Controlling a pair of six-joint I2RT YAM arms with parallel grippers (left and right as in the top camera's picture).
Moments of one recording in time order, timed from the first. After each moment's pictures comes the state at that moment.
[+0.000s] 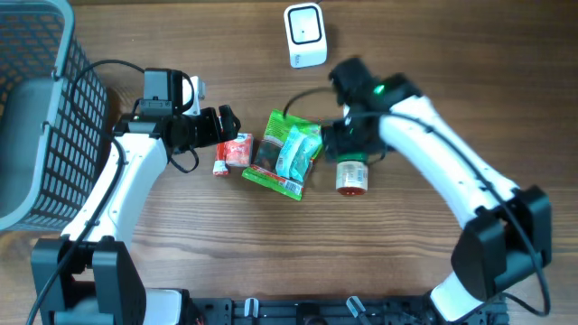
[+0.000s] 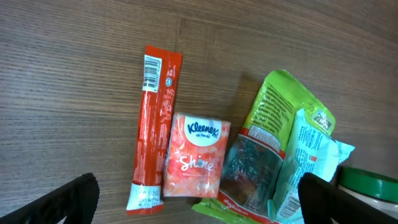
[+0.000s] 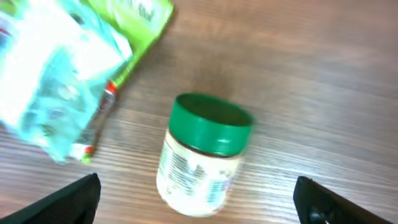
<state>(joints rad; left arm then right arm) -0.06 1.56 1.08 -0.63 0.28 -0.29 0.45 1.79 1.50 -1.18 0.02 0.29</state>
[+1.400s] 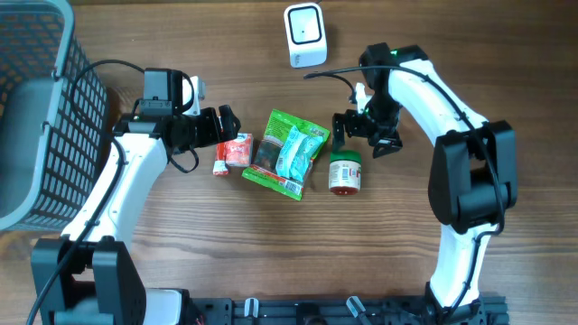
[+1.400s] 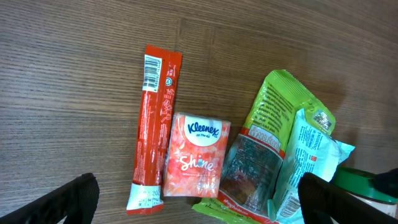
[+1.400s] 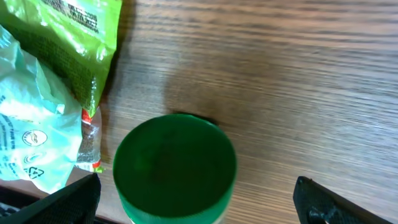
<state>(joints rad) -0.06 1.56 1.08 -0.63 0.28 -0.29 0.26 2.14 1.65 -1.28 -0.32 0.20</state>
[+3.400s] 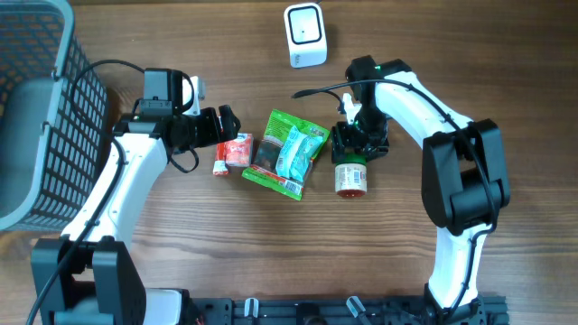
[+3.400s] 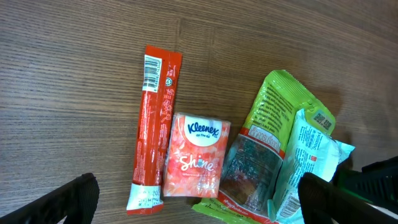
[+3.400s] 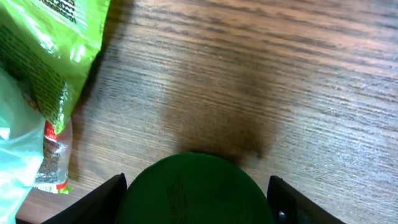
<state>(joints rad) -0.06 1.56 1.08 -0.63 0.28 -0.29 0.31 2.15 1.56 -1.17 -0.26 0.14</state>
